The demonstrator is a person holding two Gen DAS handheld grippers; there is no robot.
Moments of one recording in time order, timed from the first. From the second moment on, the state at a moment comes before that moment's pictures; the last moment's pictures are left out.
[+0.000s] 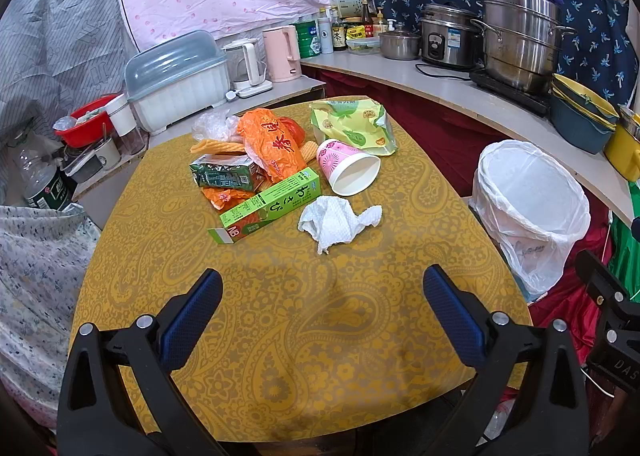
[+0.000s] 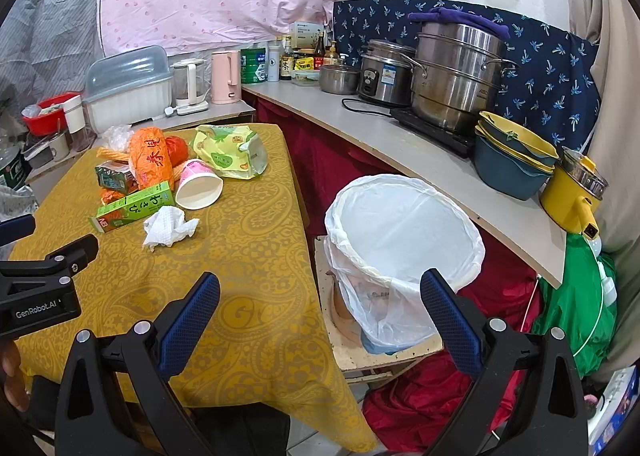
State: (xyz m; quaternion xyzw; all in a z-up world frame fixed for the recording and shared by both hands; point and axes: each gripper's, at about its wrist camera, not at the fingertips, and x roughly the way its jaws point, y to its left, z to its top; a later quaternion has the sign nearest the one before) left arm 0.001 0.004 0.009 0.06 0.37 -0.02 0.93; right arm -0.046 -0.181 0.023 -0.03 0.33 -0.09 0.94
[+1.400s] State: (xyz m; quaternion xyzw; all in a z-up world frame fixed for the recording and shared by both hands) left arm 0.044 0.075 -0.011 0.02 0.38 0.00 0.92; right arm 0.002 -0.133 0.000 -0.01 0.34 -0.05 0.94
